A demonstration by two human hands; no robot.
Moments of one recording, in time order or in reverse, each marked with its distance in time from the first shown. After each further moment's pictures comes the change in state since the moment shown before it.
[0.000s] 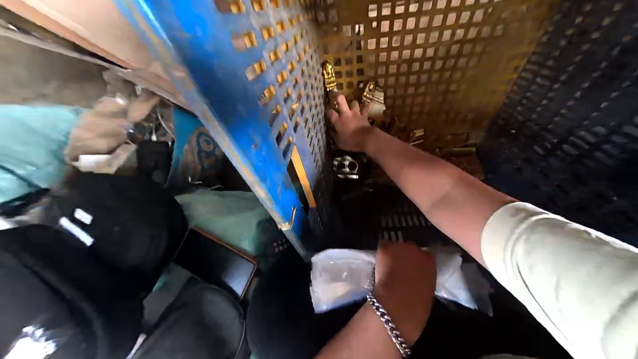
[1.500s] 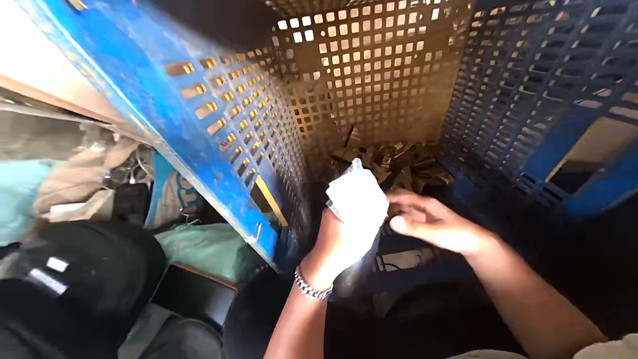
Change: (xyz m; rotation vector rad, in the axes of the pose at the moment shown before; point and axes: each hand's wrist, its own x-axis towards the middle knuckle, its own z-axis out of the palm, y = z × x) left_hand 0.022 -0.051 0.001 -0.884 1.072 0.443; right_hand -0.273 0.033 -0.029 1.057 0.226 0.009
